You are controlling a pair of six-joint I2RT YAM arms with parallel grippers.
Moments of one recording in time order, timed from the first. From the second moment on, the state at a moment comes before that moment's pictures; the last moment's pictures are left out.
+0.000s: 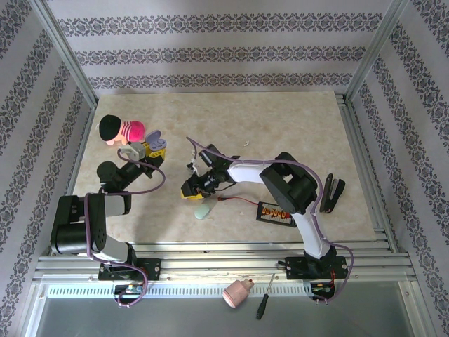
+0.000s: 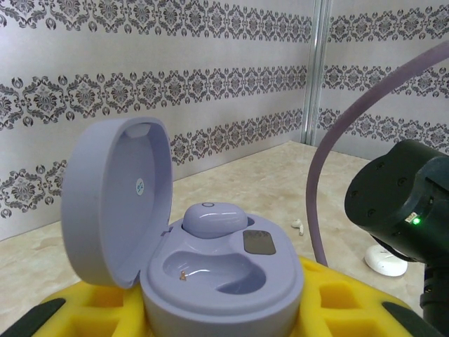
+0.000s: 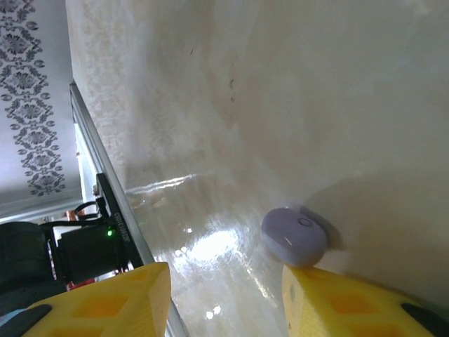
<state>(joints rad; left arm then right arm) 0.16 1.47 0.35 1.26 0.91 -0.08 0.77 2.18 1.38 -0.19 -0.85 0.64</state>
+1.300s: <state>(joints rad) 0.19 1.46 0.34 1.20 0.78 -0.05 0.97 2.17 1.67 -0.60 -0.14 0.18</state>
